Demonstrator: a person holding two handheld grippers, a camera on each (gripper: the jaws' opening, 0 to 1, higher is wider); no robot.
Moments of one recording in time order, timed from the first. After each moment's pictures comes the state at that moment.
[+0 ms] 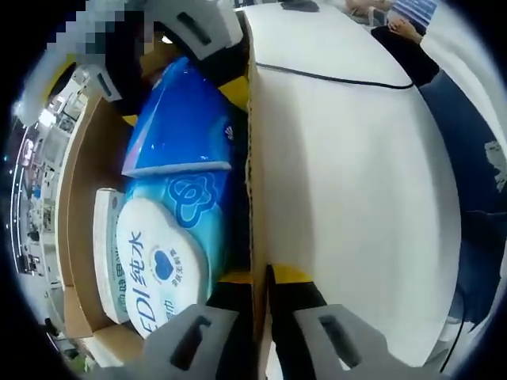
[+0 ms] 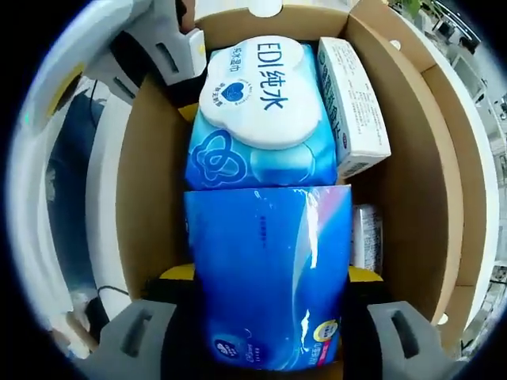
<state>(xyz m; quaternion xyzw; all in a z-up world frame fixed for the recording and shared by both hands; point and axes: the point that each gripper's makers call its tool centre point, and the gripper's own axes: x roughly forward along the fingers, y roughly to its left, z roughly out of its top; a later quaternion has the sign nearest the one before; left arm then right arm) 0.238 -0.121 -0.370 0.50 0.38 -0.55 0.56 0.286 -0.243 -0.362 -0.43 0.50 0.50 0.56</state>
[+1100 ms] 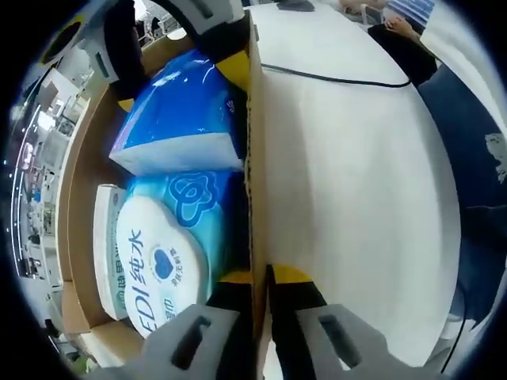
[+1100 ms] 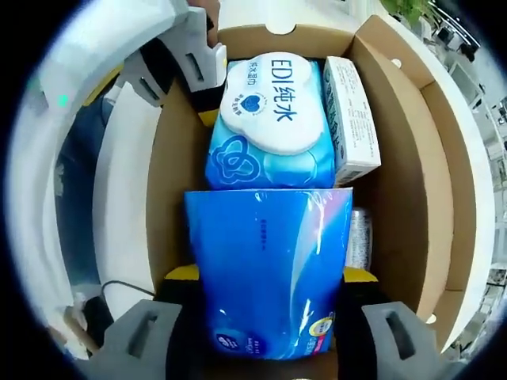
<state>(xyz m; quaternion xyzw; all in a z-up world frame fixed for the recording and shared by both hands) 0.234 -0.121 -0.368 0.50 0.38 -0.55 0.55 0.275 -0.246 -0.344 -0.43 0.49 0.50 0.57</state>
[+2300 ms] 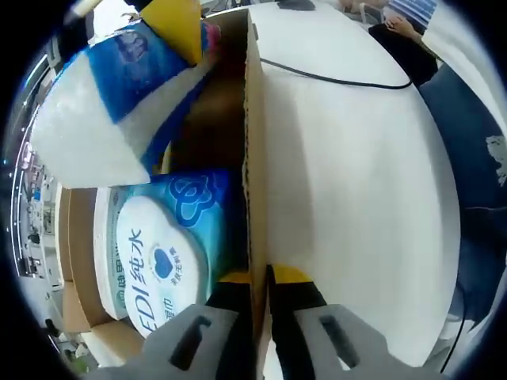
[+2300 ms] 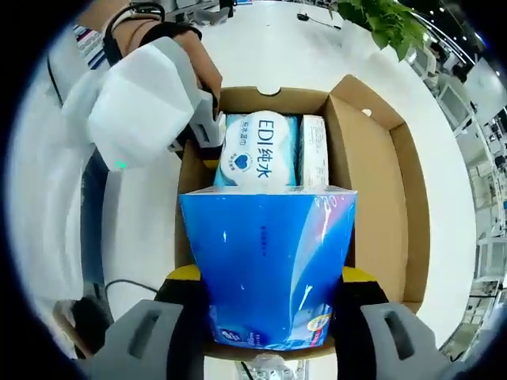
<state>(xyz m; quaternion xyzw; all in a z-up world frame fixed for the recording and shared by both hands) 0.234 -0.121 -0.370 0.50 0.38 -0.55 0.55 0.294 -0.229 -0.280 -0.43 0.43 0.52 0.60</state>
